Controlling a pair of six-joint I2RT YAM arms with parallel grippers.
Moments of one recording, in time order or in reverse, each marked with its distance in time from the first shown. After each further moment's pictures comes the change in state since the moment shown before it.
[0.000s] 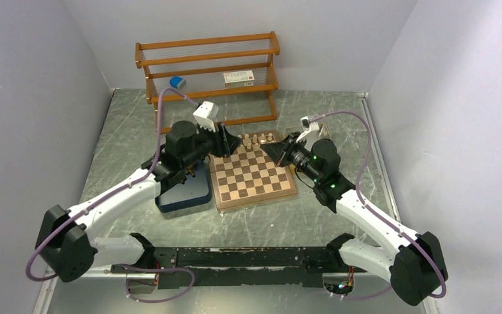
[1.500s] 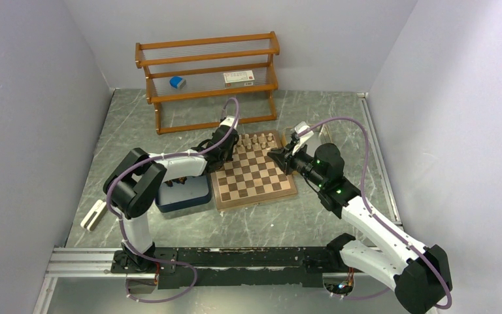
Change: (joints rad) left arm -0.008 0.575 0.119 0.001 -0.439 0.158; right arm 0.004 -0.098 -0.014 -0.129 -0.031 -0.484
